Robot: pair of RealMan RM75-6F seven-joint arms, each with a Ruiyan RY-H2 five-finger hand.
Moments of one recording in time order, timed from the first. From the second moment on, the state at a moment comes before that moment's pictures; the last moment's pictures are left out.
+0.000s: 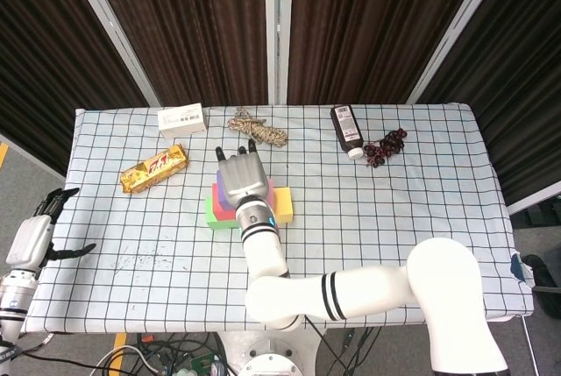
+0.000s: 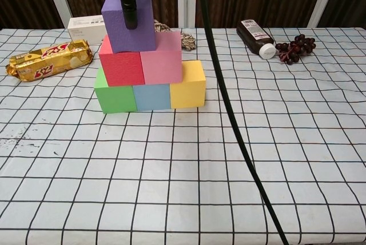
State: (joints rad) left arm -0.22 -1.24 -0.07 -1.33 1.45 1.30 -0.52; right arm 1.64 -1.66 0.60 -1.61 0.24 1.31 -1.26
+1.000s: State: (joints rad) left arm -0.22 -1.22 -0.08 -1.37 1.45 1.31 -0.48; right arm 1.51 -1.48 0.65 -1.87 0.22 1.31 -1.19
